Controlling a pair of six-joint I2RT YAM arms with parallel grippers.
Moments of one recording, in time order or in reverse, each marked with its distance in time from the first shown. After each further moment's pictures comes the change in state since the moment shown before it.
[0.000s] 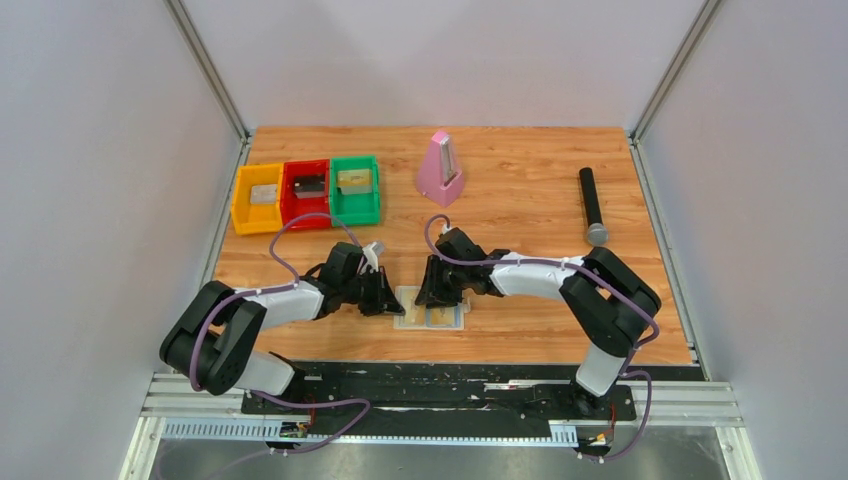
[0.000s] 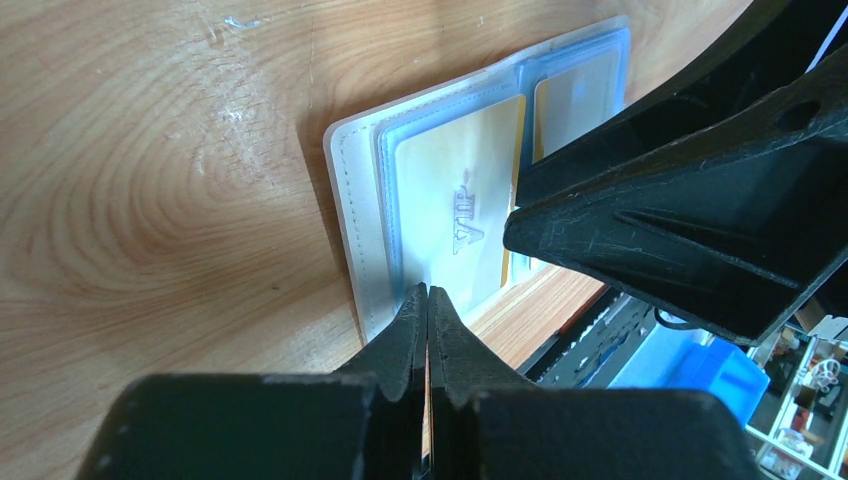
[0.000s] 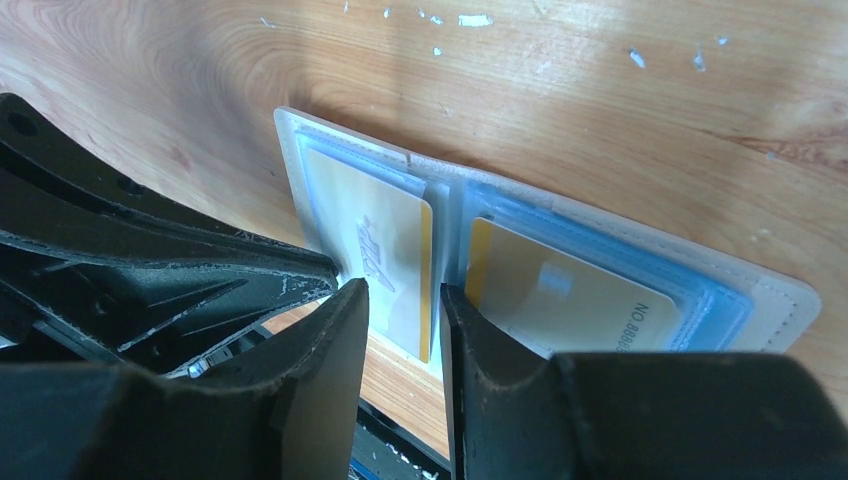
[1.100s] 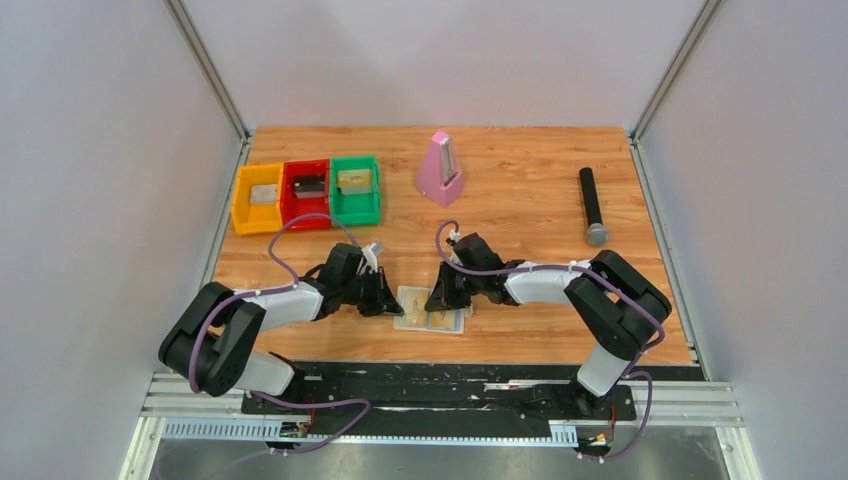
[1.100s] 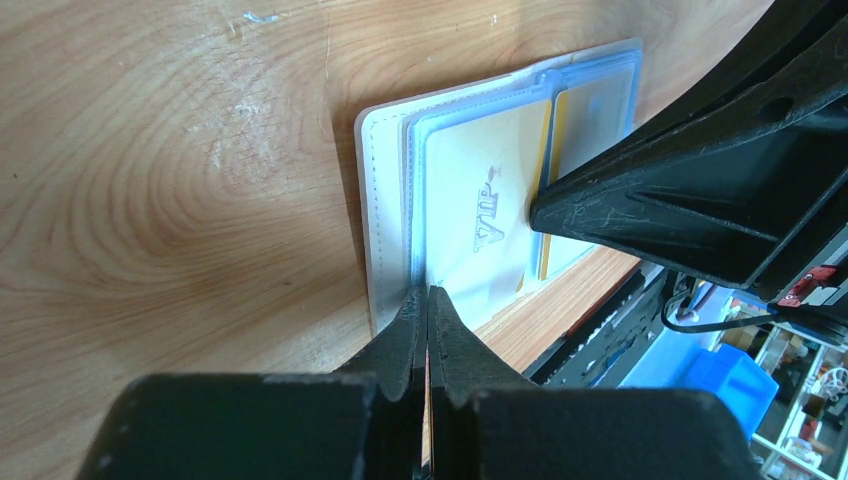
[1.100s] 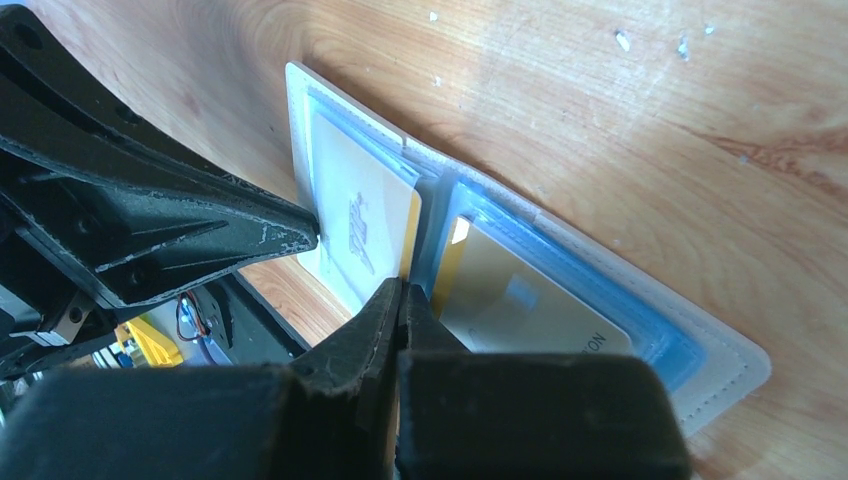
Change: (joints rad) left arm 0.000 -0.008 -0.008 -0.003 -0.017 0.004; right arm -0.057 -0.040 -0.163 0.223 -0.142 -0.086
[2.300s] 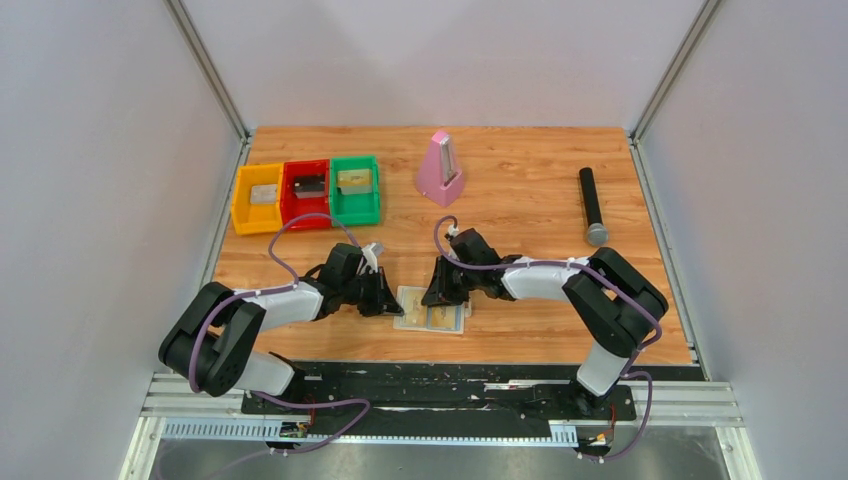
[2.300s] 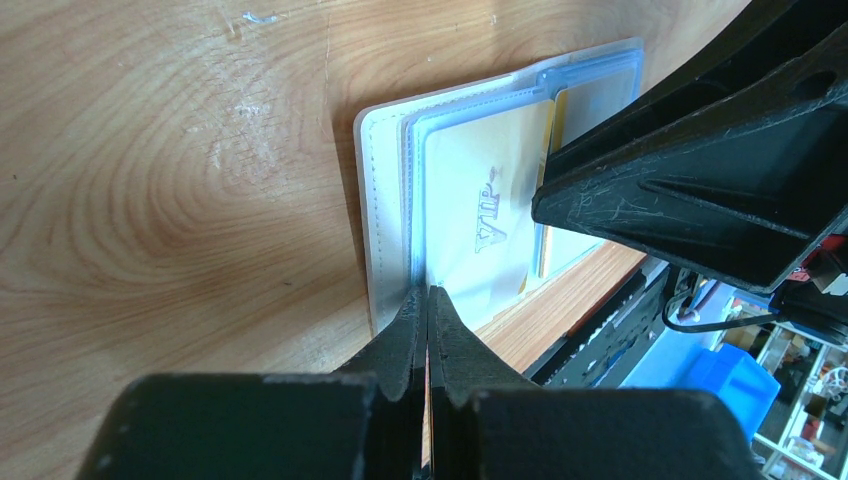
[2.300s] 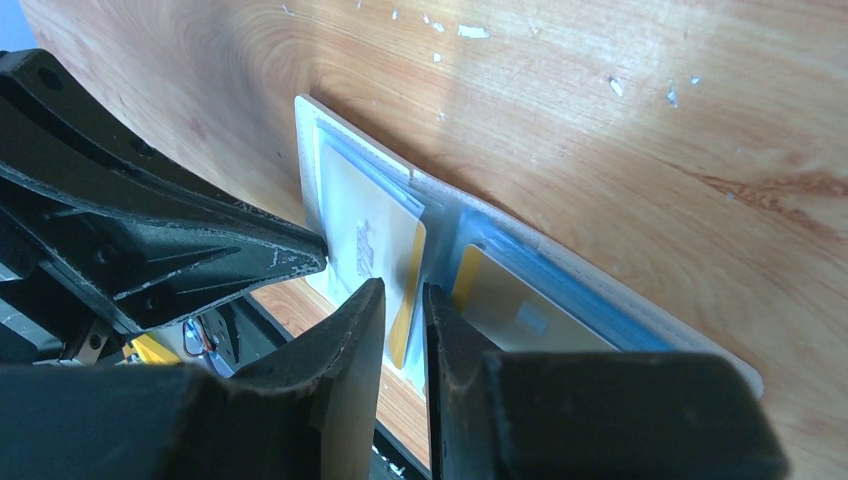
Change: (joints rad) left arm 0.000 0.000 0.000 0.000 -0.001 0.003; right arm -0.012 0.020 0.044 -0.032 0.020 0.005
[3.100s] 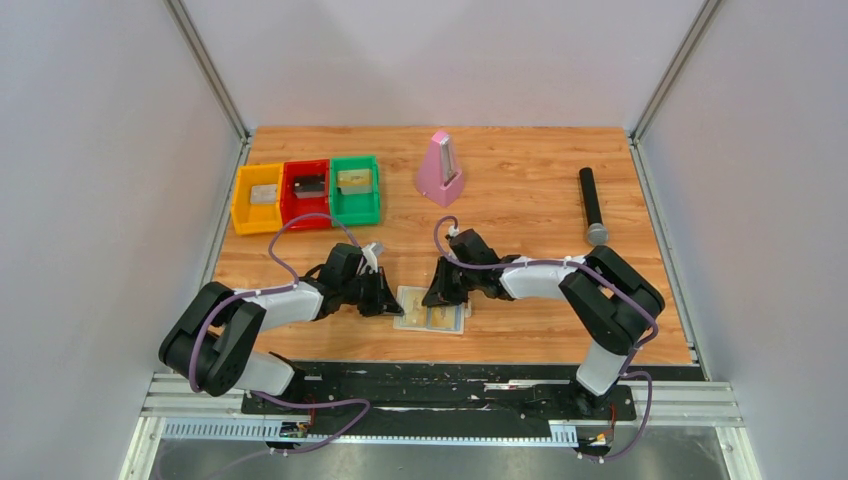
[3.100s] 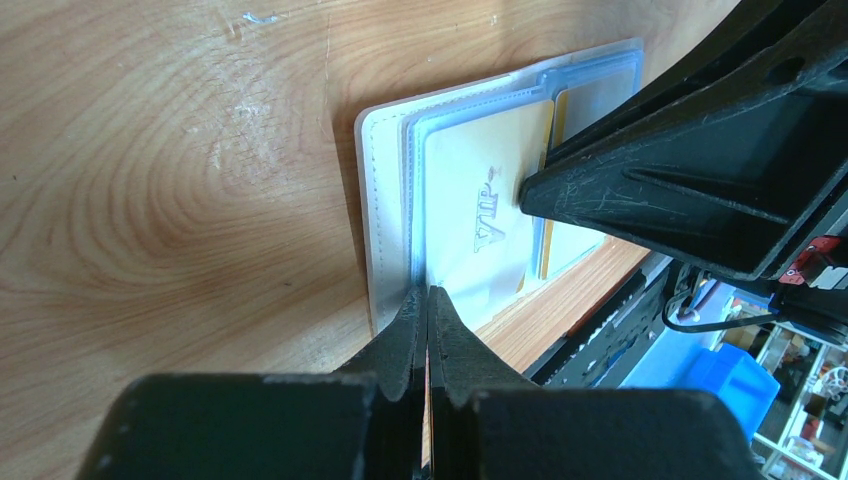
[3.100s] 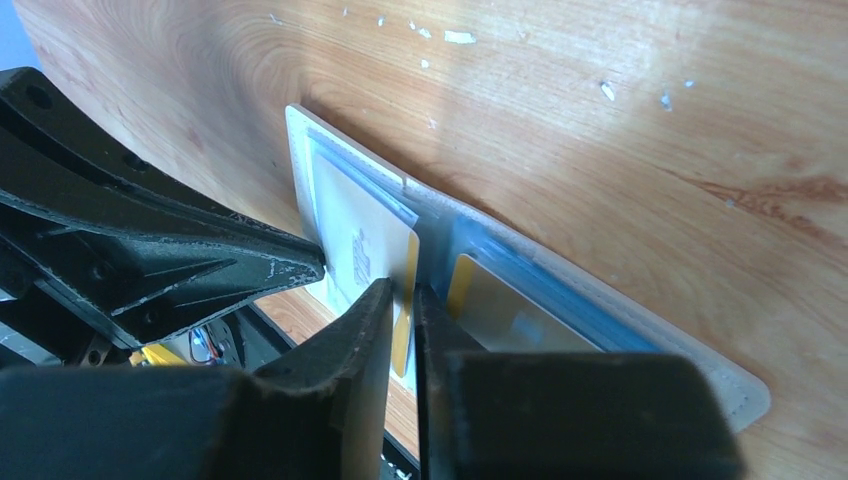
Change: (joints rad) left arm 0.000 0.002 0.000 0.001 0.001 0.000; right arm 0.006 0.019 0.013 -0.008 0.004 0.030
